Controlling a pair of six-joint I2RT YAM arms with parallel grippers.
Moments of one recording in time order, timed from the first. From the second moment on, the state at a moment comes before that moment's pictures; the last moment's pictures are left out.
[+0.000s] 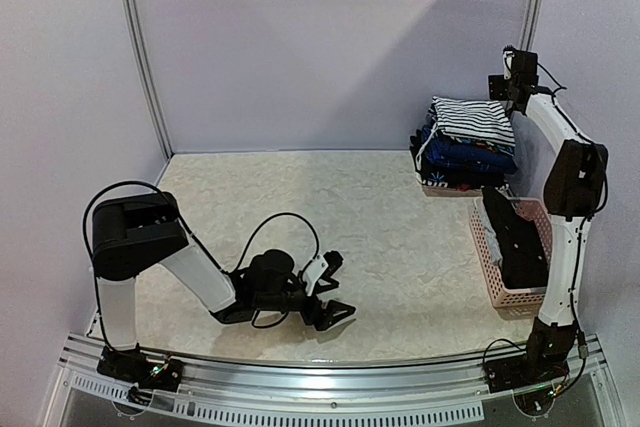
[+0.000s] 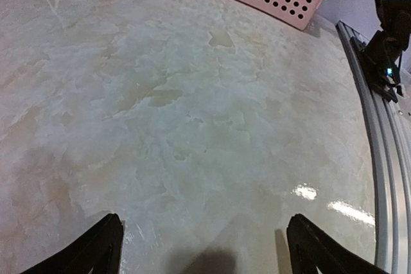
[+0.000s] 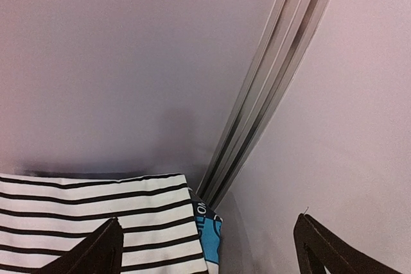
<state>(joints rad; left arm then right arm) -1.05 2.02 0.65 0.93 0.20 -0.18 -0.07 2.27 2.30 -0.28 0.31 -0.16</state>
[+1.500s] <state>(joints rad) -1.05 2.02 0.65 0.94 0.20 -0.20 -0.06 2.14 2.11 -0.24 -0.19 0.10</state>
